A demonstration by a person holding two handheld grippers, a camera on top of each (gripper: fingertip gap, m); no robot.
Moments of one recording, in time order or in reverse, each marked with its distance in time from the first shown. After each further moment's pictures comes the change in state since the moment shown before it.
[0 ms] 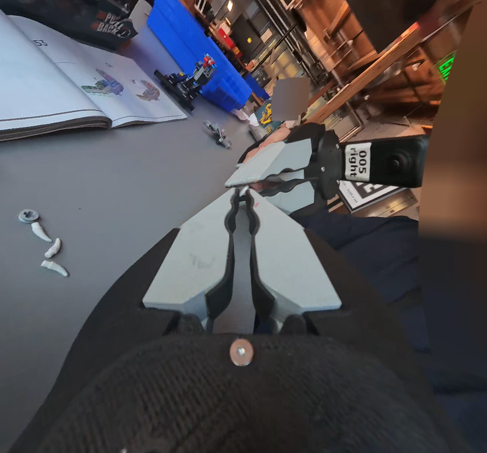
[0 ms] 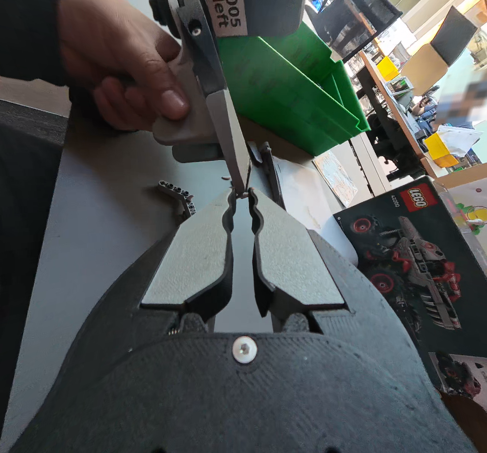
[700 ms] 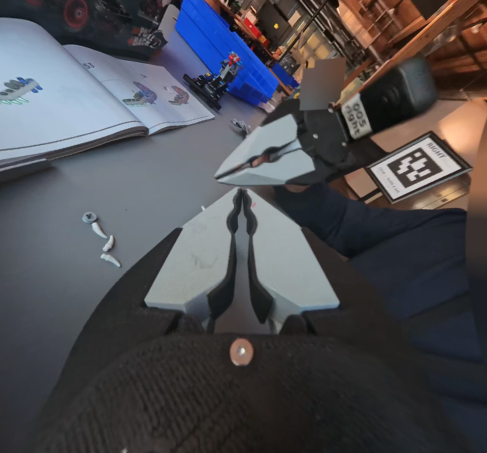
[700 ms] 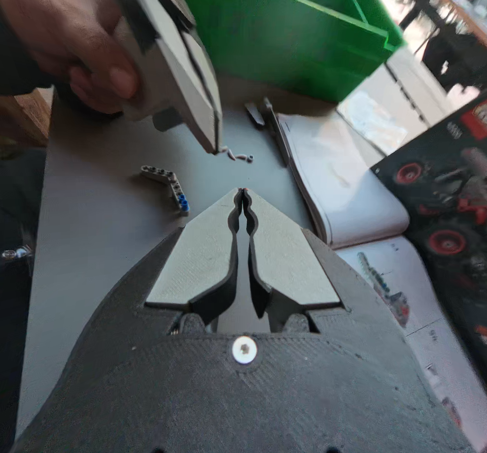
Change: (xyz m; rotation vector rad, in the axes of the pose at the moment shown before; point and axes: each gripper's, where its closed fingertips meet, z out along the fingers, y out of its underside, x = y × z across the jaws) left arm -0.017 -0.004 -0.008 -0.031 -0.111 0.103; right arm 0.012 0.036 0.008 -0.086 -0.100 0.253
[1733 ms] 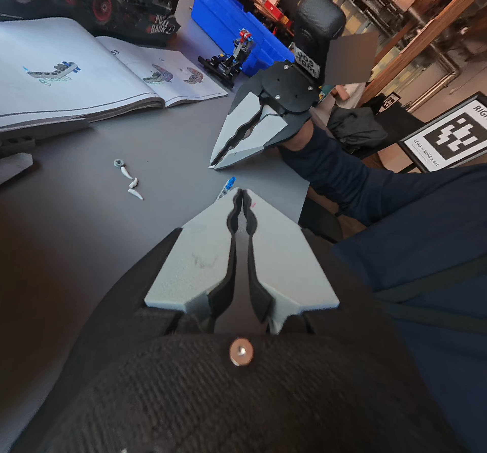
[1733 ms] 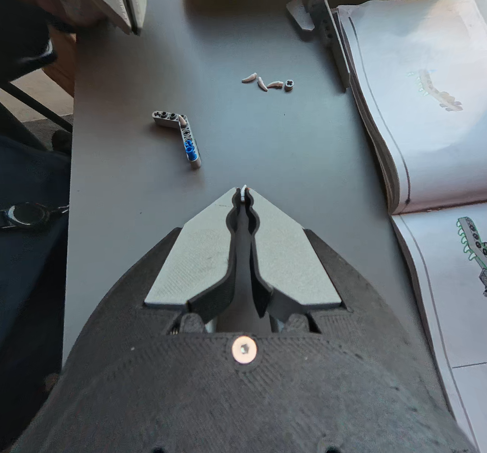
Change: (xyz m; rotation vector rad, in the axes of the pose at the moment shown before) left arm 0.004 0.028 -0.047 -0.035 -0.093 0.109; right arm -0.021 0.054 0.008 -0.197 -0.295 0.218
